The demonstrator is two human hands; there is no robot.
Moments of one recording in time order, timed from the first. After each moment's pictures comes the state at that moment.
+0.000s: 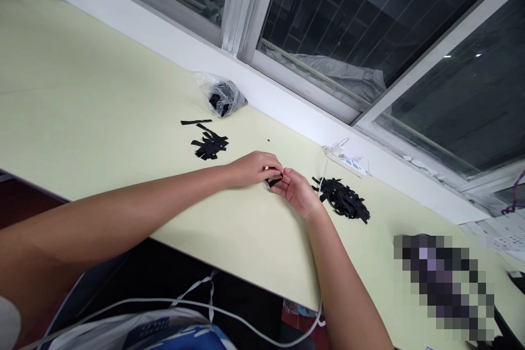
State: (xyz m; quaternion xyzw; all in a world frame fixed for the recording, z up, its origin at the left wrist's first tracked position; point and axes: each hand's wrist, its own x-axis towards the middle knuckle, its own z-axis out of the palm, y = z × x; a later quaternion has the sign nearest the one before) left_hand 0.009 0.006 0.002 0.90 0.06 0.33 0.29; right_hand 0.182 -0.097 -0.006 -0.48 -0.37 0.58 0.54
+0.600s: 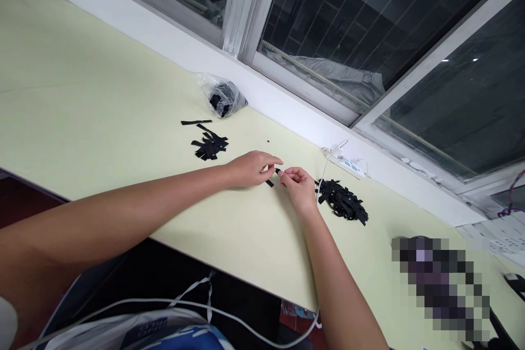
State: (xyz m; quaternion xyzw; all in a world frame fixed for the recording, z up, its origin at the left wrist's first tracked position) left_hand 0.006 -0.001 0.005 0.90 0.16 0.32 0.26; right_hand 0.175 -0.091 -0.013 -0.60 -0.43 0.32 0.60
